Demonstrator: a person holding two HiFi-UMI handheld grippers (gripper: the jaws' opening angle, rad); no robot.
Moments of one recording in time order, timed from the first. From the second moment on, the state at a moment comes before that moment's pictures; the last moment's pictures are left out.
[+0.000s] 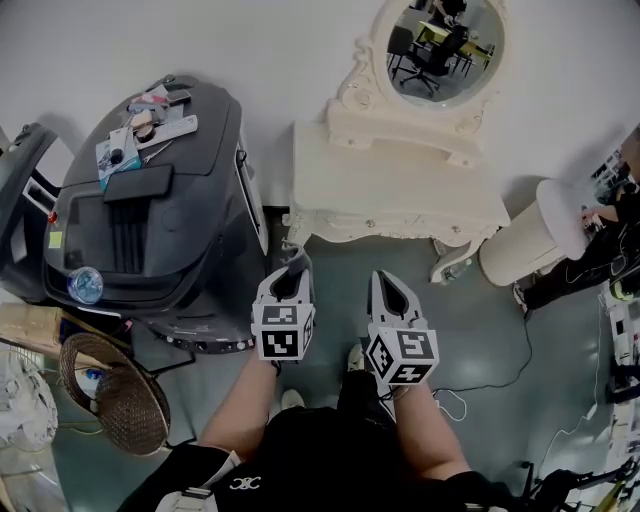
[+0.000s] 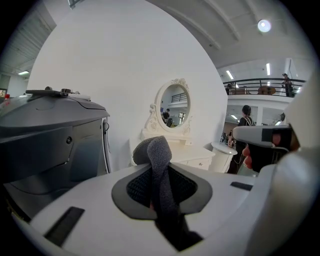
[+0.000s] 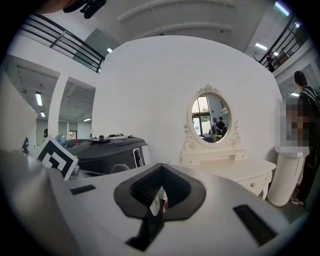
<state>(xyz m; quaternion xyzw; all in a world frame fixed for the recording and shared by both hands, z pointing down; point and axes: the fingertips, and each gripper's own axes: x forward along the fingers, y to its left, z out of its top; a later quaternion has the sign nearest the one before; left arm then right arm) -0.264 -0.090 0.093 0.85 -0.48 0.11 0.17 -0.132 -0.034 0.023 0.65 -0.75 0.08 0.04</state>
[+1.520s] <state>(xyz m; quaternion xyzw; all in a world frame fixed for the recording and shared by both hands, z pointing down) -0.187 -0.379 0.338 0.78 -0.55 0.20 -0.23 -0.046 -0.242 0.446 0.55 -0.83 0.11 -0.04</state>
